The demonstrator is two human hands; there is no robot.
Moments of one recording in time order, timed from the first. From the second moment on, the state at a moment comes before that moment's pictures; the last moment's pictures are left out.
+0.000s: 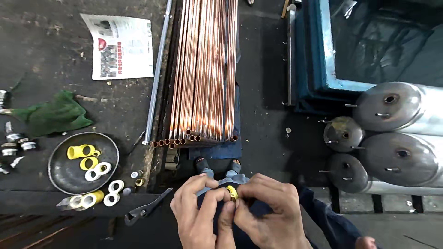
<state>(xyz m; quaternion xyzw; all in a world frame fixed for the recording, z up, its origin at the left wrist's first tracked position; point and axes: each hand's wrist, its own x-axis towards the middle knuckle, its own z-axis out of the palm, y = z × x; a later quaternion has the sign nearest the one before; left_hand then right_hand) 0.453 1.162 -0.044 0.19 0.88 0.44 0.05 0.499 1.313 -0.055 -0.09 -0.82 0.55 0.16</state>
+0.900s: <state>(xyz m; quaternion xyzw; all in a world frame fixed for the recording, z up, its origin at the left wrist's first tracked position) 0.406 0.954 -0.094 -0.15 0.64 0.74 -0.11 0.243 1.023 -0.189 0.04 -0.84 0.52 -0.16</state>
